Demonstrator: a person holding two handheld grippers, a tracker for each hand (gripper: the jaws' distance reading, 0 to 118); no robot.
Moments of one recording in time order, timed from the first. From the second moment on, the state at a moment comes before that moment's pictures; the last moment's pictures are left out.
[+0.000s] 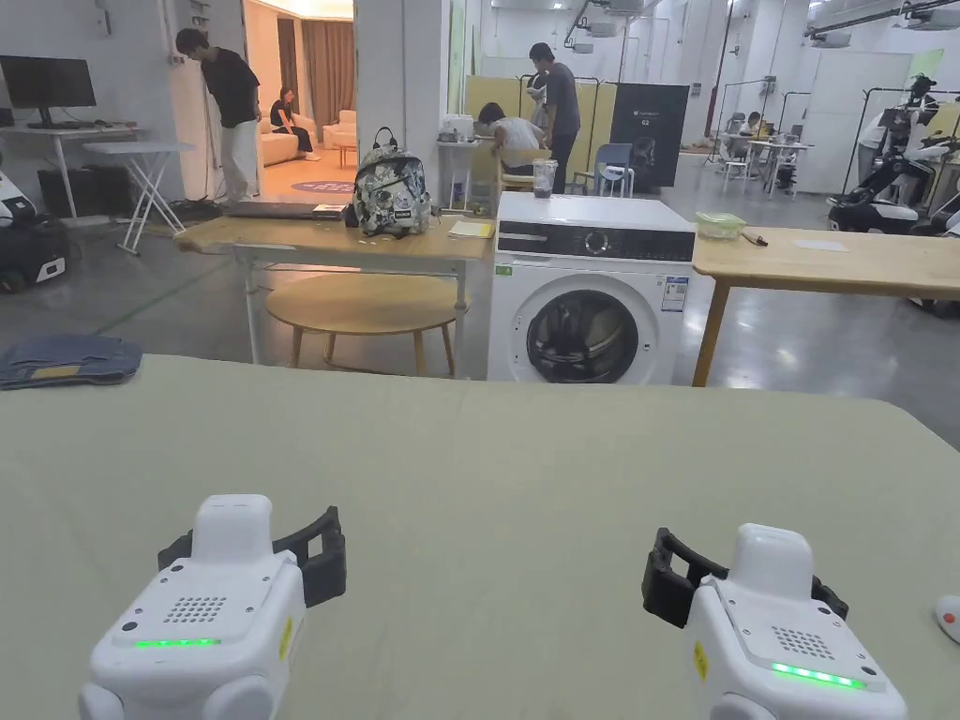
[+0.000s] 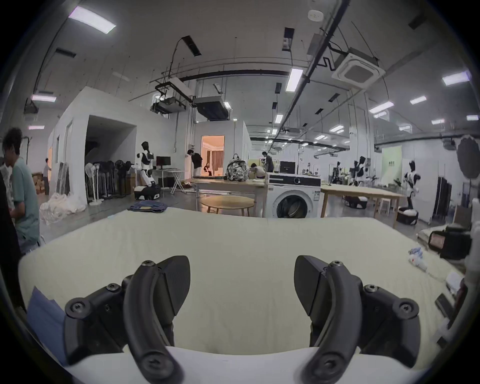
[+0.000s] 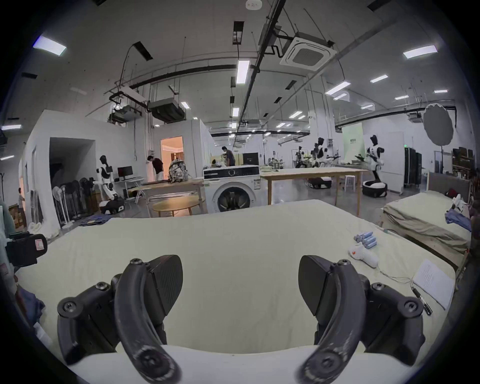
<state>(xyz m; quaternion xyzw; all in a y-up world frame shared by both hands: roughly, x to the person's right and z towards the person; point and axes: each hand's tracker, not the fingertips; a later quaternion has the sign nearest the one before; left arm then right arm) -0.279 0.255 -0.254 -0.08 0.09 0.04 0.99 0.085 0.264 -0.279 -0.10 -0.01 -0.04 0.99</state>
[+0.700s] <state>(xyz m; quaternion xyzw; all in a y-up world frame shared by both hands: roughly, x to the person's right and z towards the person) -0.276 0.258 -0.249 -0.02 0.09 0.01 1.00 0.080 0.267 -0.288 -0.16 -0.05 -0.07 0.98</state>
